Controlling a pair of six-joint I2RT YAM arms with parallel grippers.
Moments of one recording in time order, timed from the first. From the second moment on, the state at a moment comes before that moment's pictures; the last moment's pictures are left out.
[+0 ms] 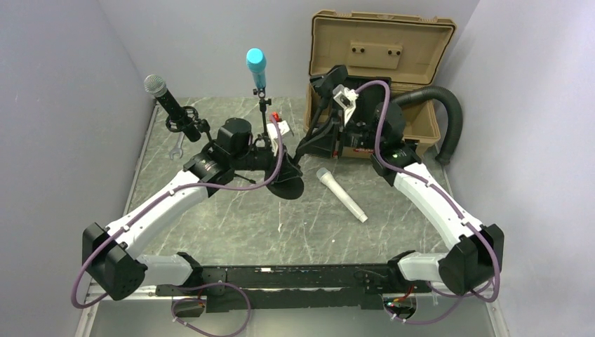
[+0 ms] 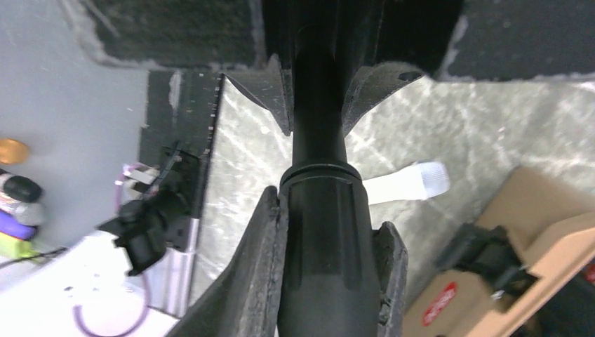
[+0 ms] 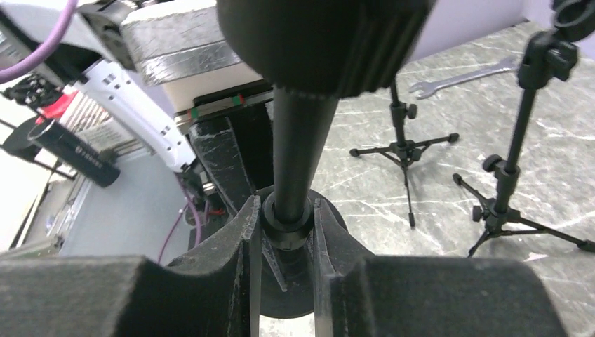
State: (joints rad) left arm -0.66 1.27 1.16 -0.26 0.64 0.00; right arm 0.43 1.29 1.13 0.19 -1.00 0.35
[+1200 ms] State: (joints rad) left arm -0.65 1.30 1.20 -0.19 0.72 -0.09; right arm 0.36 1.19 1.12 0.13 -1.01 0.33
